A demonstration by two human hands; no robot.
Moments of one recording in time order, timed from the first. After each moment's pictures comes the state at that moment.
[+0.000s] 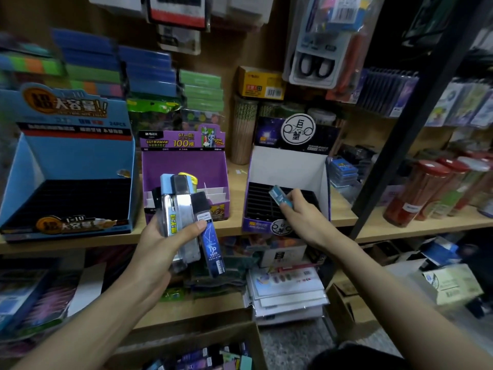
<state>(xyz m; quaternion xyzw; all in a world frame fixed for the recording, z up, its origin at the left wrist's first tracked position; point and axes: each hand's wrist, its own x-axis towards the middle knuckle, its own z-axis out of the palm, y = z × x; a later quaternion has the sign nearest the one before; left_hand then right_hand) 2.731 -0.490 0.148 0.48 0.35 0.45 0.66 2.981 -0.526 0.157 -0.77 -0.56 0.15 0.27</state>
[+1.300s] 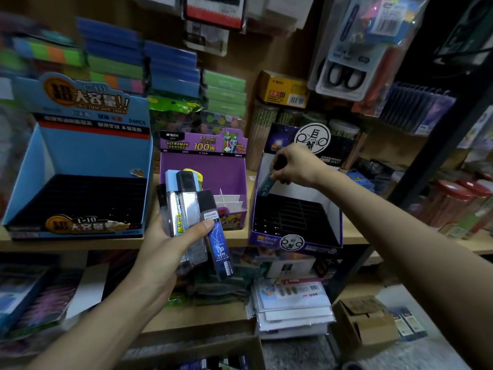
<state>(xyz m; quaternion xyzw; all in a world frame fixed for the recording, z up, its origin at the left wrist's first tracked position) 2.722 -0.468 0.145 0.46 0.34 0.50 0.65 2.977 -0.419 0.236 -0.71 -0.67 0.09 0.20</state>
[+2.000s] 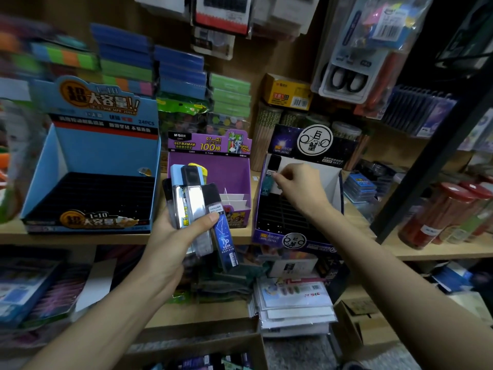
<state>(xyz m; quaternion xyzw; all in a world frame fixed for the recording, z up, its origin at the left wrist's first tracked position) 2.721 -0.473 0.154 0.45 0.33 0.51 0.66 2.950 -0.454 0.201 -0.76 -0.57 0.02 0.32</state>
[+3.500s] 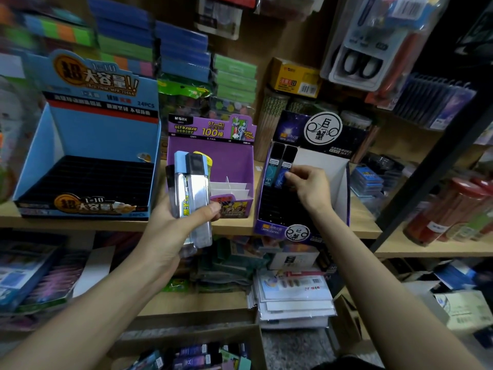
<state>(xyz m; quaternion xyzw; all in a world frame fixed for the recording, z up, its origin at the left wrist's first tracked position) 2.719 -0.468 0.146 0.48 0.37 0.46 0.64 2.979 -0.434 0.157 -0.71 -0.46 0.13 0.51</state>
